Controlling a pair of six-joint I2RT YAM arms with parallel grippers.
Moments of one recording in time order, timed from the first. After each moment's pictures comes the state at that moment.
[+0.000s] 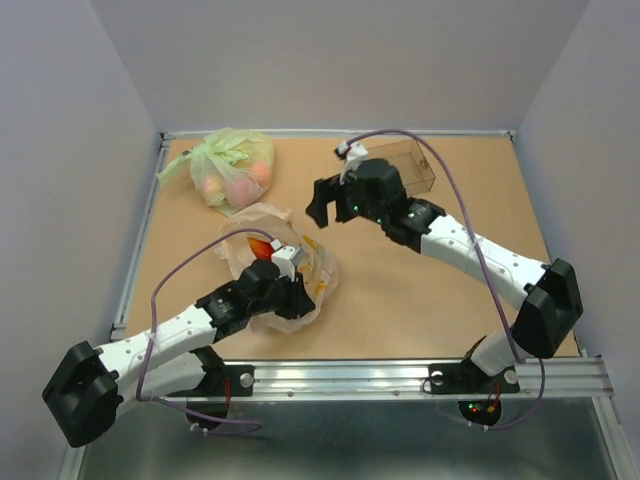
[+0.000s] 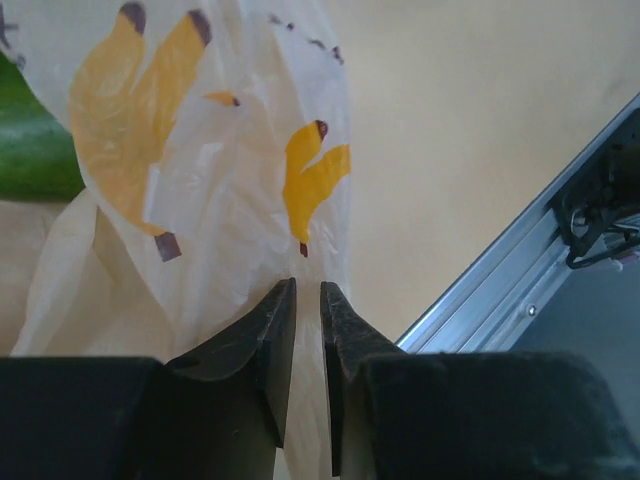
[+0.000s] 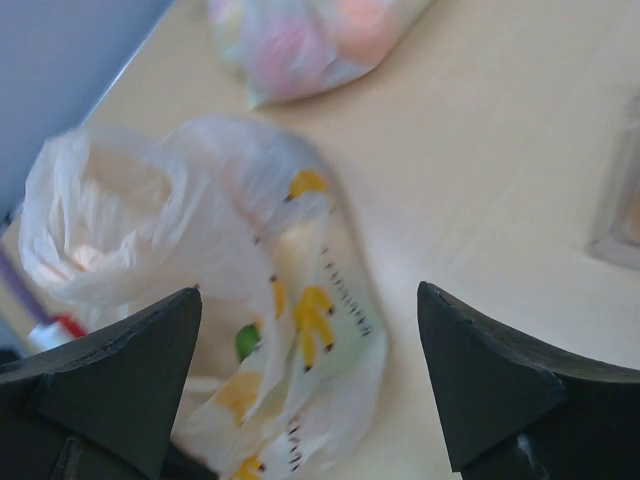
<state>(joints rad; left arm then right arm) -0.82 0.91 0.42 -0.11 0.17 -0.55 0.70 1.53 1.35 -0.17 0.04 0.29</state>
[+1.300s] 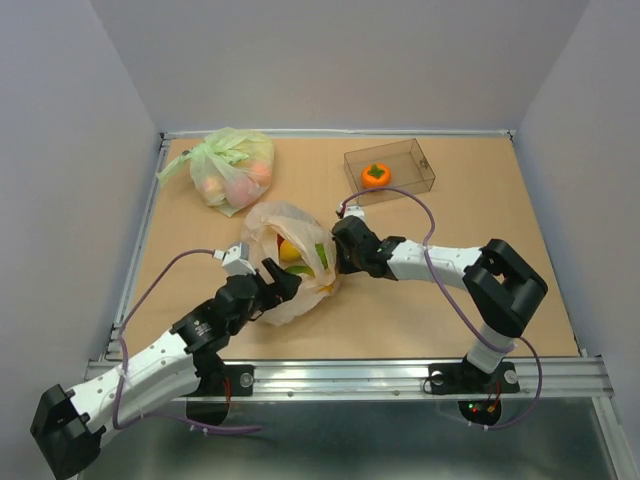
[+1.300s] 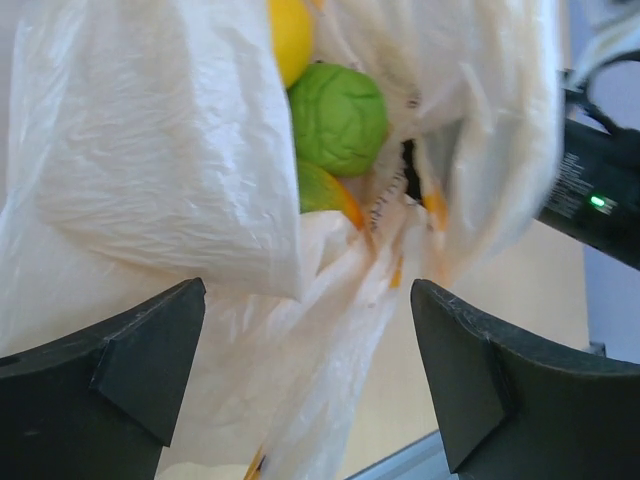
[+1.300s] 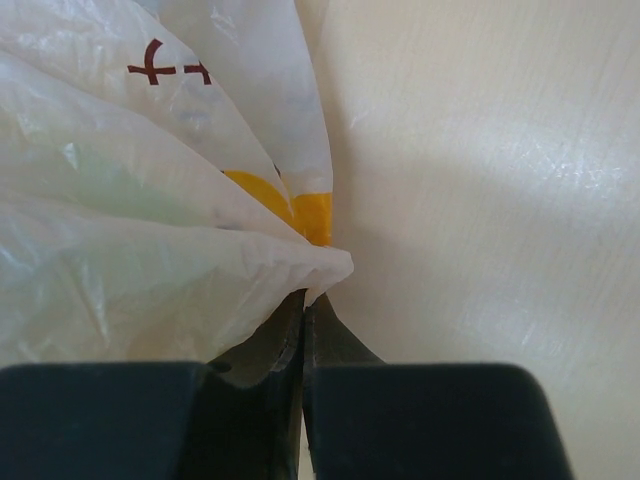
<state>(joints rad) -0.82 0.56 0.27 -0.15 -0.29 -0.95 0.85 1.72 1.02 -0.16 0.25 0.55</state>
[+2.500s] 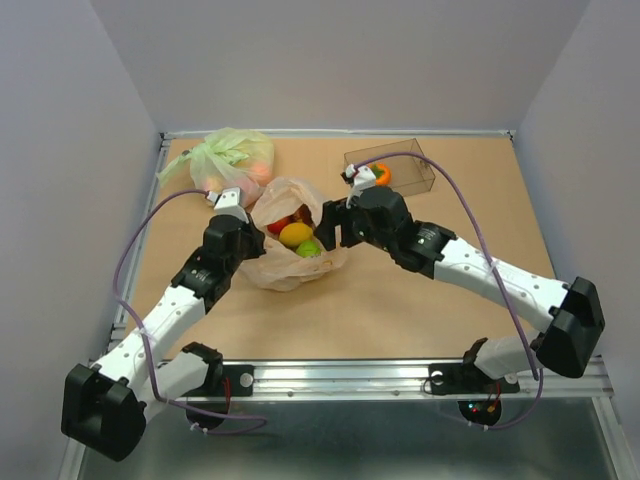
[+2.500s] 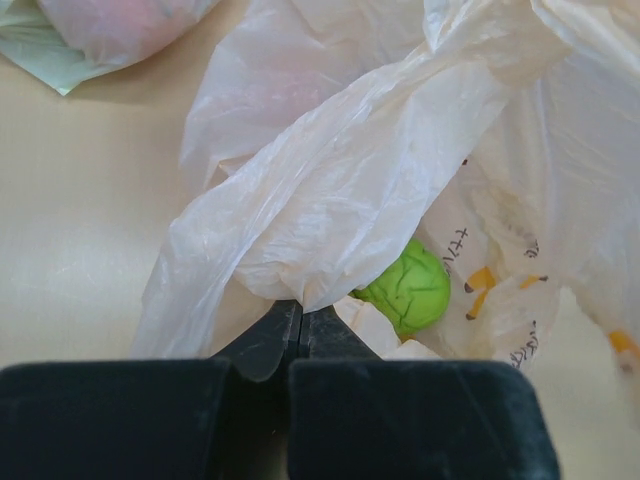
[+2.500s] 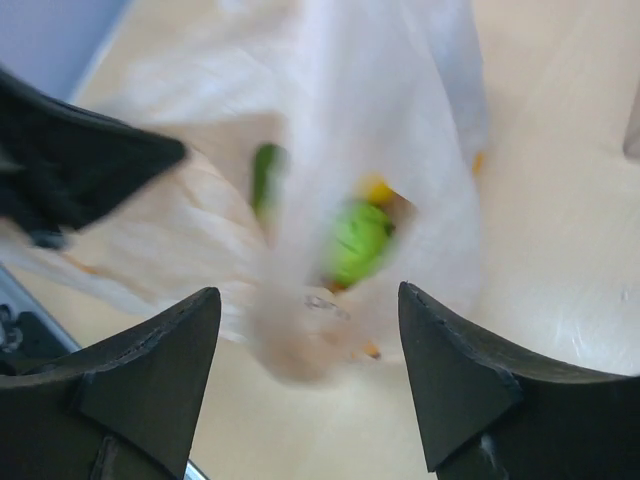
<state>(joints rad) -0.42 0.94 0.62 -0.13 -0.17 -0.47 0.85 1.40 1.10 -0.20 0.14 0.43</state>
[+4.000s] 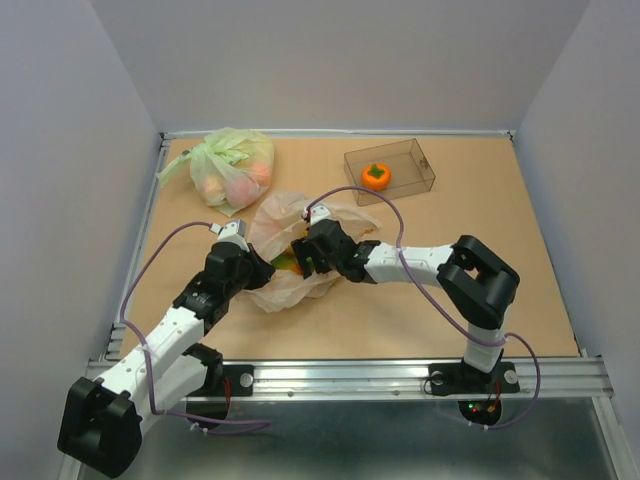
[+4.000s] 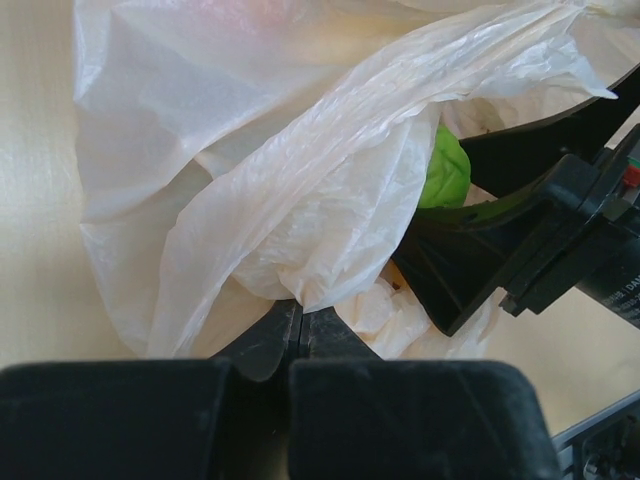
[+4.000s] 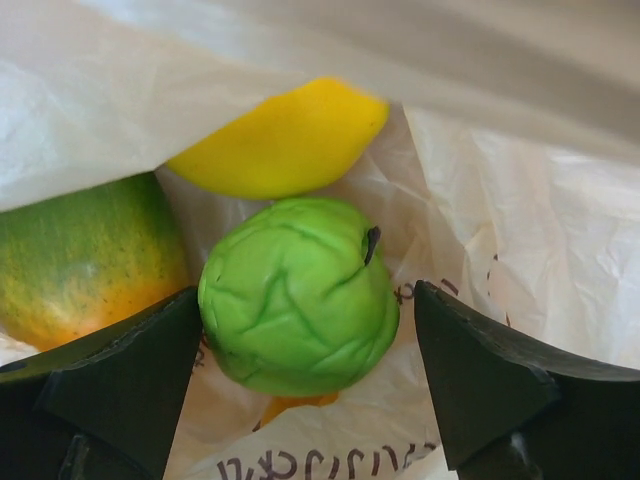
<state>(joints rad) -0.42 0.83 0.39 -0.13 0.03 -0.66 0.94 1.86 1.13 -0.01 0.28 0.34</state>
